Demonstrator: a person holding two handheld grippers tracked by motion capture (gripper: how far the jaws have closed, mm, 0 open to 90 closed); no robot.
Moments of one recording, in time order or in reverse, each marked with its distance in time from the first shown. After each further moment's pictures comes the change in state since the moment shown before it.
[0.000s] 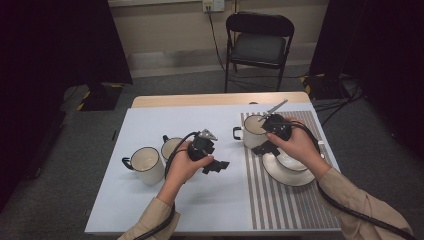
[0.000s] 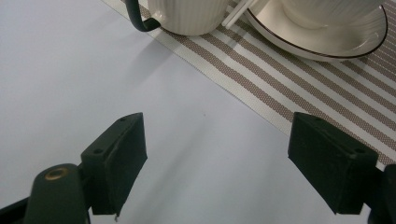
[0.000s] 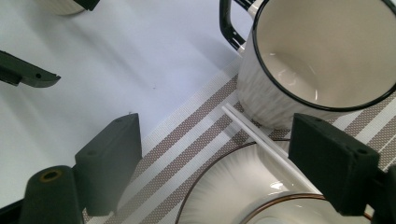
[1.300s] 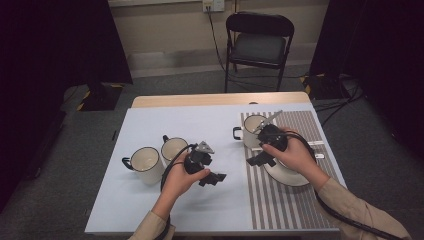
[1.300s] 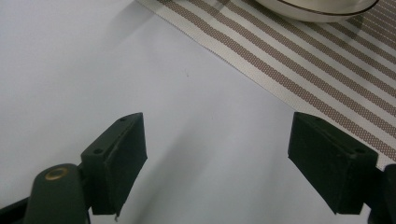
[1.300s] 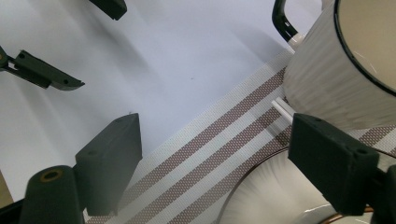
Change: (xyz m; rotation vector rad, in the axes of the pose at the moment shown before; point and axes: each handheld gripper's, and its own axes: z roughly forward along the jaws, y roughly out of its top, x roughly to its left) left arm -0.011 -0.033 0.003 0.012 -0.017 0.007; right arm 0.023 -0.012 0.012 -0.004 0.076 -0.050
